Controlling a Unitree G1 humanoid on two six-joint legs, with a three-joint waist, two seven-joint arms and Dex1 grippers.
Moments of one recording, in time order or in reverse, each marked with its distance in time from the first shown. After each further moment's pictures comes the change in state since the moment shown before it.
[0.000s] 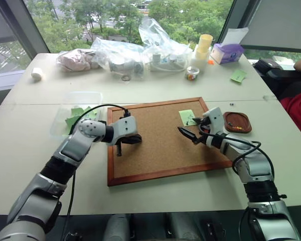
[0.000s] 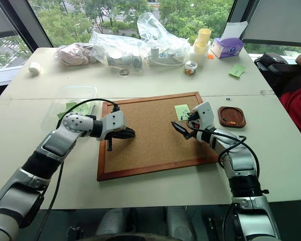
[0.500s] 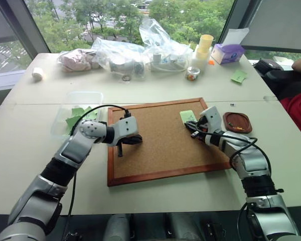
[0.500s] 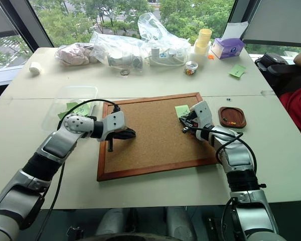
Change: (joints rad) left arm 0.015 -0.007 0.005 -0.034 0.005 0.037 0.016; right arm -0.044 -0.006 0.023 0.058 -0.081 -0.006 0.008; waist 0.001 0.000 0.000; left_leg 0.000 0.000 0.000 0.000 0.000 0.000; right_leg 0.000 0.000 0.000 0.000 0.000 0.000
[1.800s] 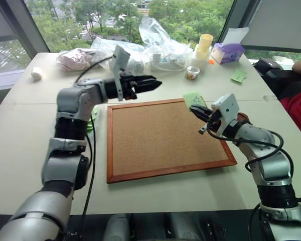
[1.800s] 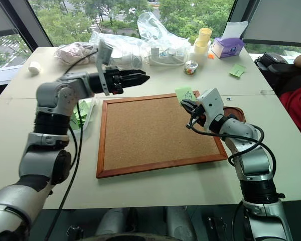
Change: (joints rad) left arm -0.437 -0.324 0.455 0.332 -0.503 0.631 0.174; right arm 0.066 -0.097 -0.071 -0.370 0.007 -0.105 0.020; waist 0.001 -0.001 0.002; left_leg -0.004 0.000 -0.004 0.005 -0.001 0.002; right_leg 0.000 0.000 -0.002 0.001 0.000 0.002
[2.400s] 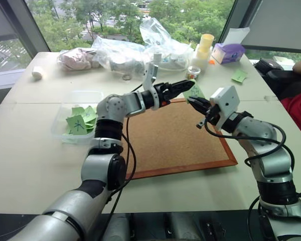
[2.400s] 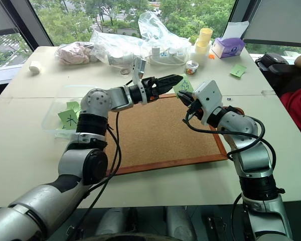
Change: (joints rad) left arm -0.101 -0.335 0.243 0.231 -0.126 0.062 0.381; right arm -0.044 -0.002 0.019 -0.052 -0.018 -0.001 -0.024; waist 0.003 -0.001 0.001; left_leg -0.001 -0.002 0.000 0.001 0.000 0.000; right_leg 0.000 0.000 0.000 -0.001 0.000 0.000
